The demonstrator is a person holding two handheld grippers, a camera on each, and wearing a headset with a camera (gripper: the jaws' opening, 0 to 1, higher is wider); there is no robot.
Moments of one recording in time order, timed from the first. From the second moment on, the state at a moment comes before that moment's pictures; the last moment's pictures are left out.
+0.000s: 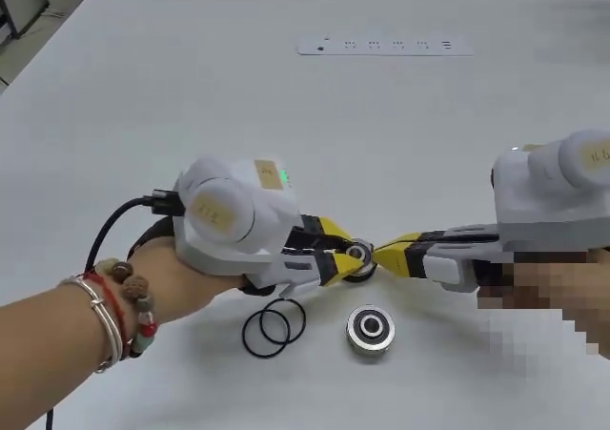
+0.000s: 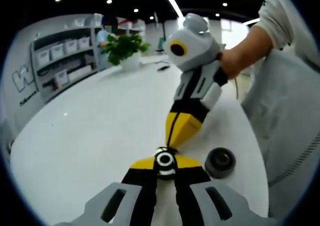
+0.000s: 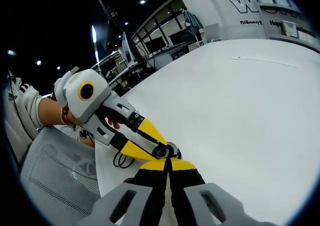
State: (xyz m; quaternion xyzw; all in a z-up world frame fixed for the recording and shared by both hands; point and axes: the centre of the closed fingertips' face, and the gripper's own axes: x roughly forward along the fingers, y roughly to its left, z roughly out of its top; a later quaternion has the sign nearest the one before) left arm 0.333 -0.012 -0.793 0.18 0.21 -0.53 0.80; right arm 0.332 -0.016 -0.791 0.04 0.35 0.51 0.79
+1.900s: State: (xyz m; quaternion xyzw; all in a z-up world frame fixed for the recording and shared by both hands) left arm 0.257 0.085 -0.718 0.14 0.19 -0.50 0.83; right arm 0.302 0.007 -0.740 0.01 0.32 0.54 0.78
